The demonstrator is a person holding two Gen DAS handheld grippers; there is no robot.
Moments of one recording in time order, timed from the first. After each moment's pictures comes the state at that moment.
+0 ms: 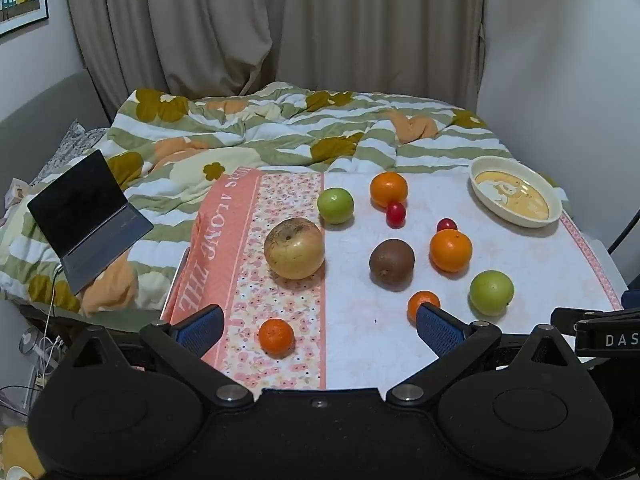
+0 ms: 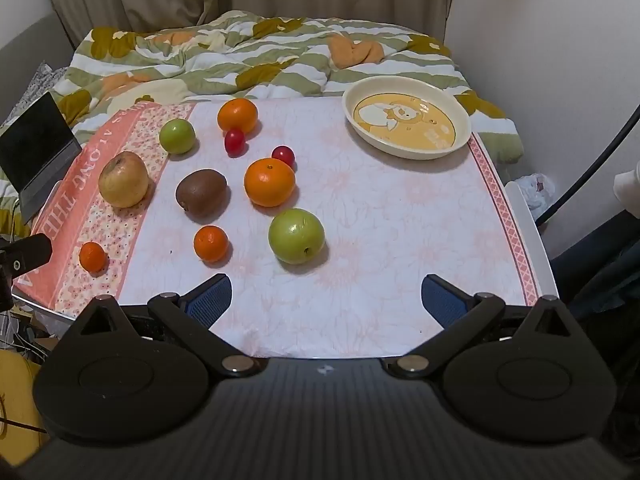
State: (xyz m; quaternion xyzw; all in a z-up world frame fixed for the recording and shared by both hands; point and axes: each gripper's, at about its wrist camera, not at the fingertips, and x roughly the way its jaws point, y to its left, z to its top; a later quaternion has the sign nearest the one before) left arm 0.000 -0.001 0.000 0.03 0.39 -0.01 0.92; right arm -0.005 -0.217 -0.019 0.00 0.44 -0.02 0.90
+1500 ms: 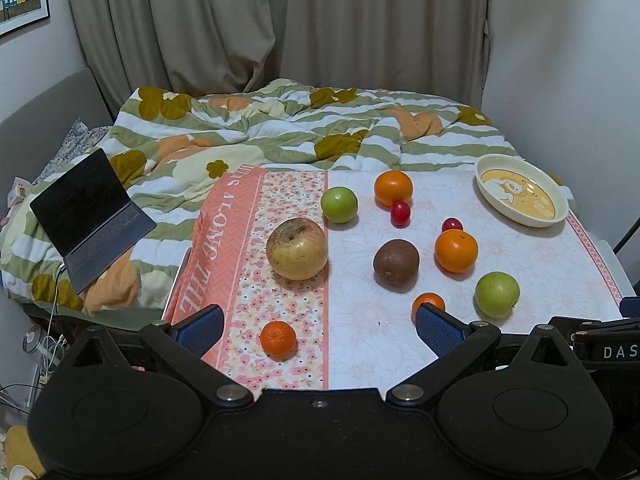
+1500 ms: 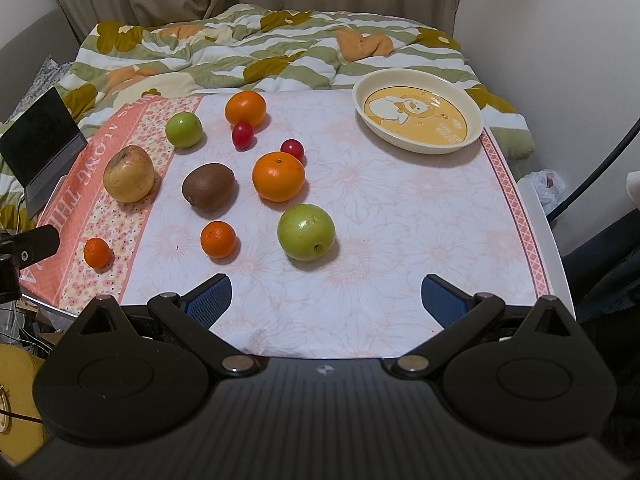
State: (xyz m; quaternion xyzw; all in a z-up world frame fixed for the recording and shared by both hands) left arm 0.007 0.001 -0.003 0.02 0.39 0.00 0.92; right arm 0.000 -0.213 -0.024 0.00 0.45 0.00 0.89
